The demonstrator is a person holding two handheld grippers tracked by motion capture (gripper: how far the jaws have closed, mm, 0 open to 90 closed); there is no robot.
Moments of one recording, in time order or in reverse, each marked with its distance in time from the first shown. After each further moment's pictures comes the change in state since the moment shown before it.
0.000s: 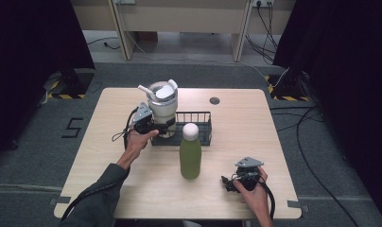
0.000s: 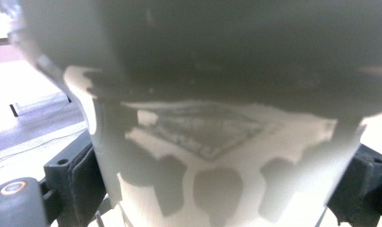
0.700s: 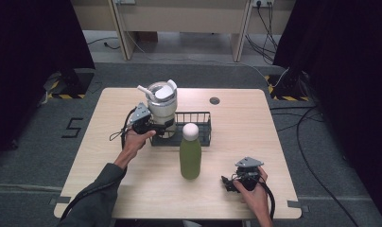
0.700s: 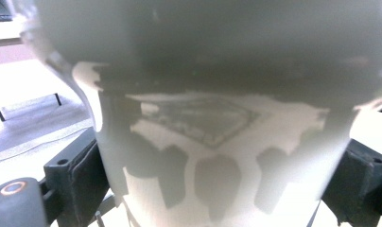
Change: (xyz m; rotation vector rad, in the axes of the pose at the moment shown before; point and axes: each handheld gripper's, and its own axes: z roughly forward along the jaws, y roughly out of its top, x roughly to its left) left arm 0.005 -0.001 -0.005 -0.005 -0.042 0.010; right arm 0.000 0.000 0.000 0.000 0.000 0.000
